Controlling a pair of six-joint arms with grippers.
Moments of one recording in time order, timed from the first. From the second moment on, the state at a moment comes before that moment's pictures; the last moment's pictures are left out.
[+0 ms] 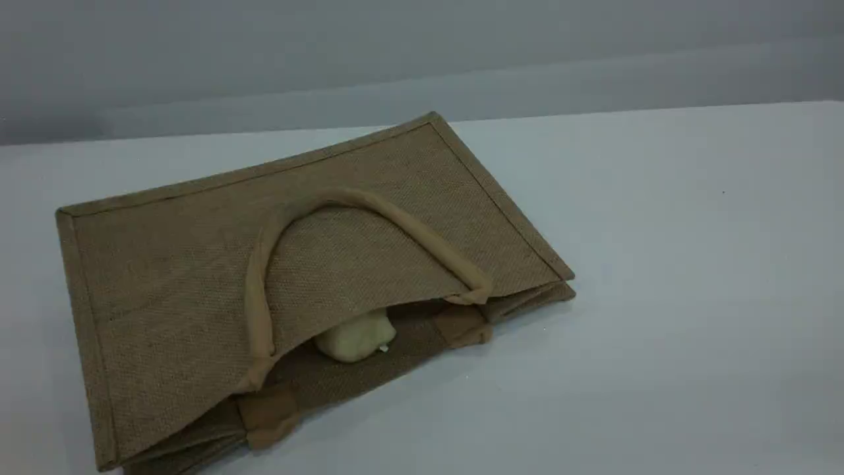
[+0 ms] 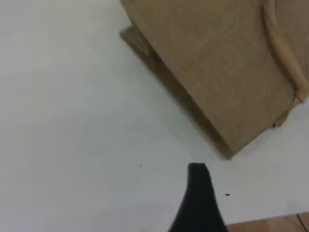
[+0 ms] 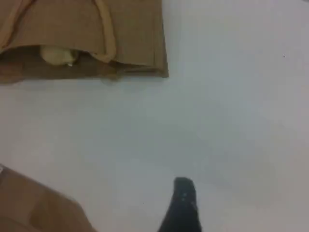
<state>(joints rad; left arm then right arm) -0.07 0.24 -0.51 -0.05 1.09 0.08 0.06 0.19 -0.51 0.23 1.09 -0.29</state>
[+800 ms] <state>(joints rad) 0.03 0.15 -0.51 -0.05 1.08 0.08 0.06 0.12 -0.51 0.24 1.09 -0.29</state>
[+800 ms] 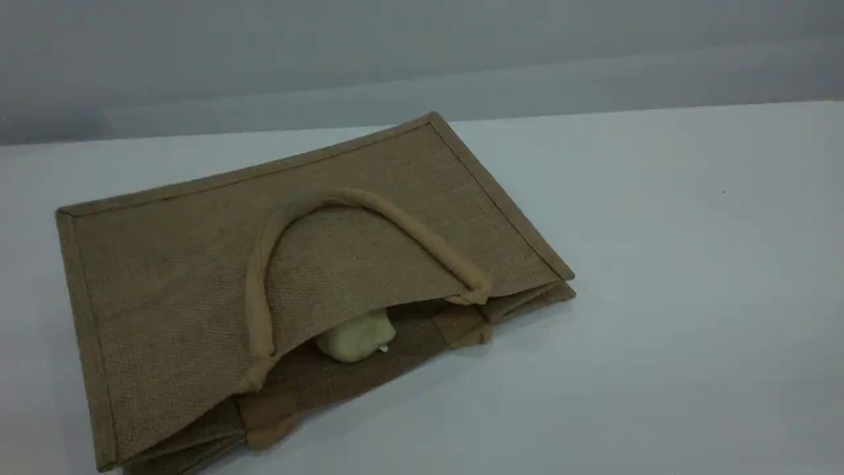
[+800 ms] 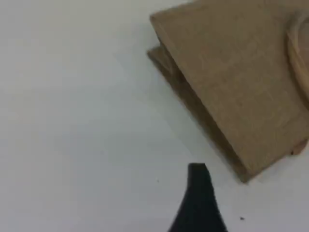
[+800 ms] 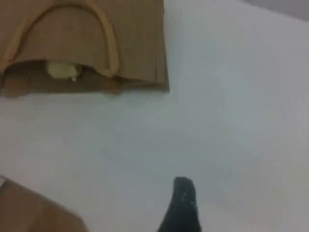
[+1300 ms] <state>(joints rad) 0.03 0.04 -0.51 -0.05 1.08 0.08 0.05 0.00 -0.51 0.24 1.09 -0.29</state>
